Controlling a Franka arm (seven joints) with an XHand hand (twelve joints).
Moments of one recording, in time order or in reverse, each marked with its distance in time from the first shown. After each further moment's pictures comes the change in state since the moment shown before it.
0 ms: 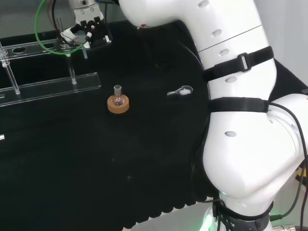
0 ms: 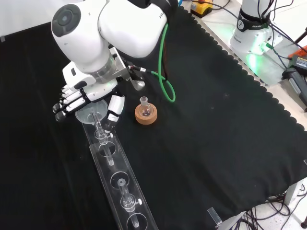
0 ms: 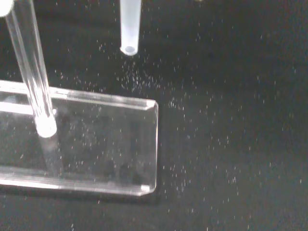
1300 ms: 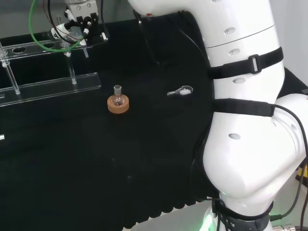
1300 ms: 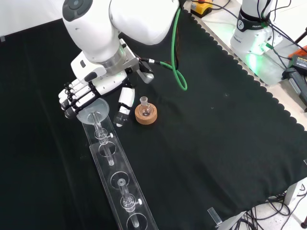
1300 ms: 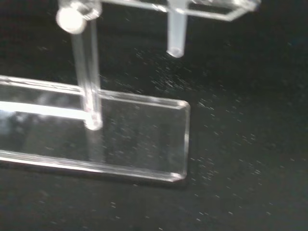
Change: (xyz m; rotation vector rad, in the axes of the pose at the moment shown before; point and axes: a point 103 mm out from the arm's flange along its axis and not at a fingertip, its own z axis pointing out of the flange) arm 0.003 -0.030 -0.014 -0.002 0.055 -0.078
